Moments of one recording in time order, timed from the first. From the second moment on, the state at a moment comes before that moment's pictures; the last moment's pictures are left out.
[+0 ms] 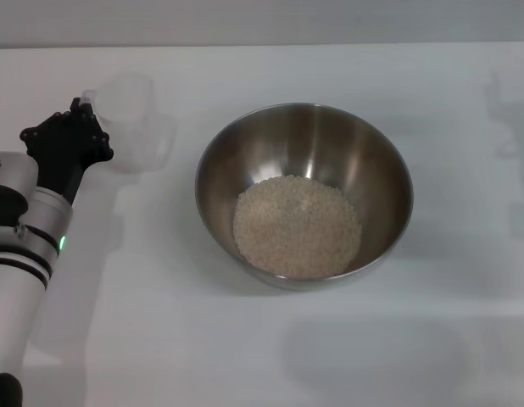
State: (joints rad) left arm -0.39 -2.08 -0.69 -0.51 1.94 0.92 0.26; right arm 0.46 2.07 -2.03 -0.31 0.78 -1.45 -0.15
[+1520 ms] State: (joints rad) left arm -0.27 -2.06 -0.67 -0.56 2.01 0.92 0.20; right arm 0.46 2.07 -2.03 -0.30 0.78 -1.45 -0.14
